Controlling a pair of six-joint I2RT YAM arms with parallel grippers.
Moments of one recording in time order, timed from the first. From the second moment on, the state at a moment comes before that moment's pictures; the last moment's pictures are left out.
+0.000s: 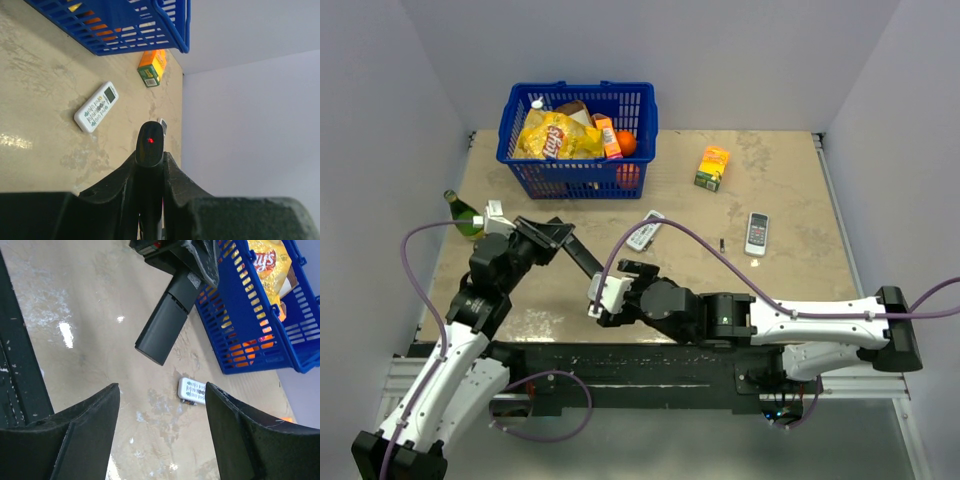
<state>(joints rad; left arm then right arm) -0.30 0.63 0.57 -0.14 0.07 -1.18 1.47 1.25 1.06 -0.17 0.55 -0.38</state>
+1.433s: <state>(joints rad) -0.30 0.71 0.60 -0.03 0.41 -1.09 1.30 1.29 1.10 -0.25 0.05 -0.63</state>
